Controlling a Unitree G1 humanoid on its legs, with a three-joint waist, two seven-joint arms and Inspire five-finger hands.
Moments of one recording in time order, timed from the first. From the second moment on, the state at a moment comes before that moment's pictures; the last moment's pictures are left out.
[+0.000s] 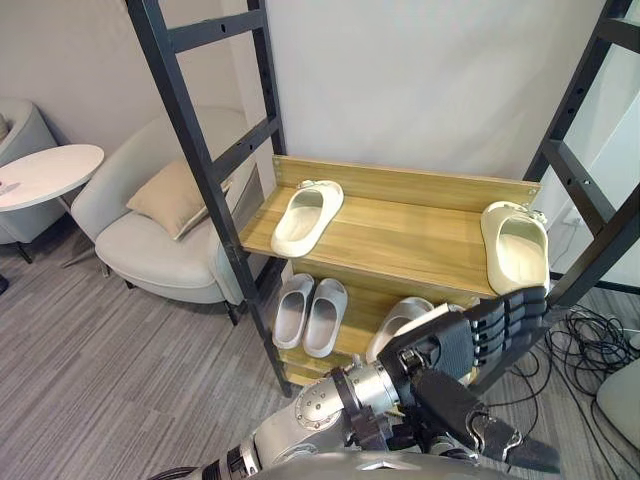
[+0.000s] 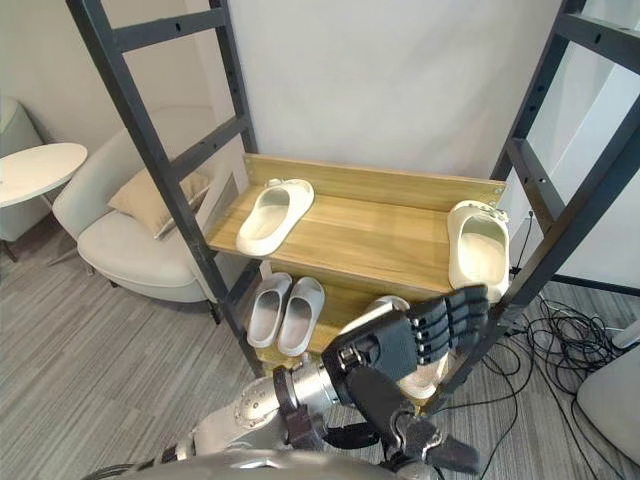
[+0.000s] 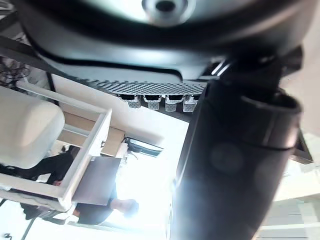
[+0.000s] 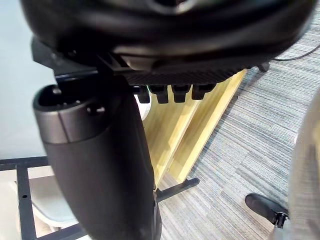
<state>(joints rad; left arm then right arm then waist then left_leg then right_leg) -0.03 0.24 -0.91 -0.33 -0.64 -0.06 -0.18 0.32 -0.13 0.22 0.62 -0.08 -0.06 0.00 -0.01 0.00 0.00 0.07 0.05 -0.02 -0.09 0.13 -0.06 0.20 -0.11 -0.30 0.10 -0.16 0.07</state>
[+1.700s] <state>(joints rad) -0.49 0.64 -0.21 0.12 0.64 -0.10 0.30 0.18 -0.14 0.06 0.87 -0.04 -0.10 -0.04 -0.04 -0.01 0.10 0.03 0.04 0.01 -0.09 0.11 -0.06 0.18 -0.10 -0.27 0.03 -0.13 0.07</state>
